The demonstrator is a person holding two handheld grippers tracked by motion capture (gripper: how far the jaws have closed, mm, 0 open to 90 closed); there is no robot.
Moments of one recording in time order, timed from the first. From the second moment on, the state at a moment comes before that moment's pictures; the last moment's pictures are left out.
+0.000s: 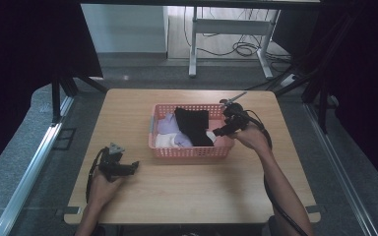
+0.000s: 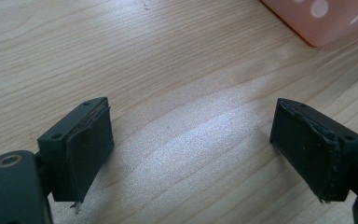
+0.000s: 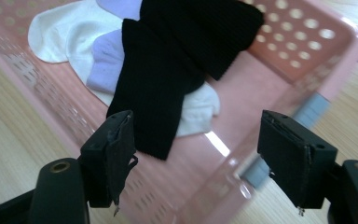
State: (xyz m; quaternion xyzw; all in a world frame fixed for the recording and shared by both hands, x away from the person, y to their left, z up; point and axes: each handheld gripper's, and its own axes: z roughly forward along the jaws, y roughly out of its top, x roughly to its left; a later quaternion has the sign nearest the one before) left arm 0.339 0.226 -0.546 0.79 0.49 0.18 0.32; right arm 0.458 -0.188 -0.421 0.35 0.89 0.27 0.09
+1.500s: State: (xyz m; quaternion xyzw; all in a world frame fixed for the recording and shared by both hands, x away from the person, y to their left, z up) left arm 0.339 0.226 -0.546 0.79 0.49 0.18 0.32; right arm 0.483 -0.127 -0.440 0.31 0.92 0.21 0.06
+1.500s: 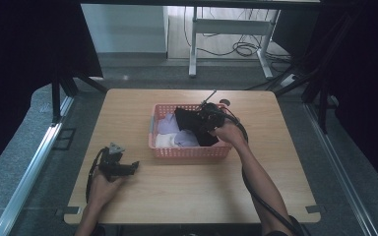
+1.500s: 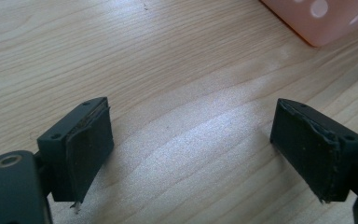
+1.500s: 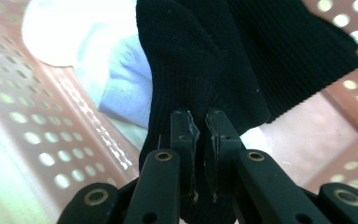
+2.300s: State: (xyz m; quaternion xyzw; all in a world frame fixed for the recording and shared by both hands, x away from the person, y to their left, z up) left arm 0.339 0.226 -0.546 0.79 0.49 0.18 0.33; right arm 0.473 -0.146 -0.362 0.32 0.91 0.25 0.11
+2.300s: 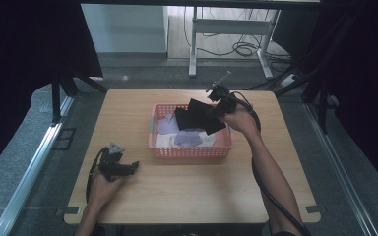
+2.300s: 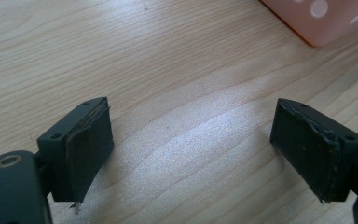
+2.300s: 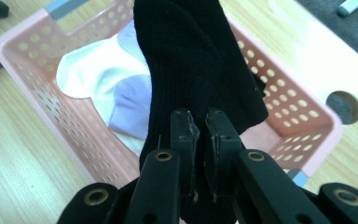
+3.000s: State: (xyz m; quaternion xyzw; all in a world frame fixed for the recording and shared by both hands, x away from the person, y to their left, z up) left arm 0.339 0.226 -0.546 0.79 0.49 0.18 0.32; right arm 0.467 -0.188 -0.342 0.35 0.88 0.28 0.13
